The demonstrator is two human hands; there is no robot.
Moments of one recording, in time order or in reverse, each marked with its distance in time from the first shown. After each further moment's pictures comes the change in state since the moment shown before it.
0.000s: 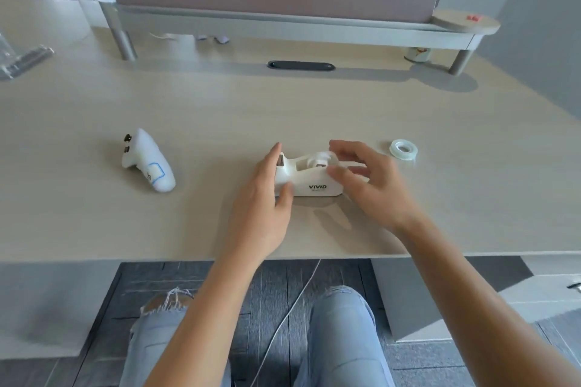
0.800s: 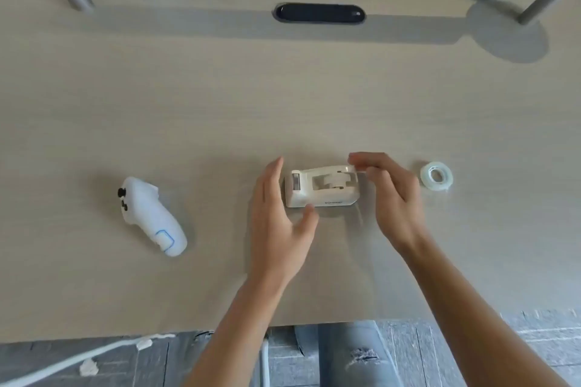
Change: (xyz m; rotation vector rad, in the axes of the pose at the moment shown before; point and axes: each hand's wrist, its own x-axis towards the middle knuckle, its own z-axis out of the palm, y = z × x) left_hand 0.085 0.017 -0.011 -0.136 -0.044 -0.268; right_hand 0.094 -0.025 0.003 0.144 0.074 0.457
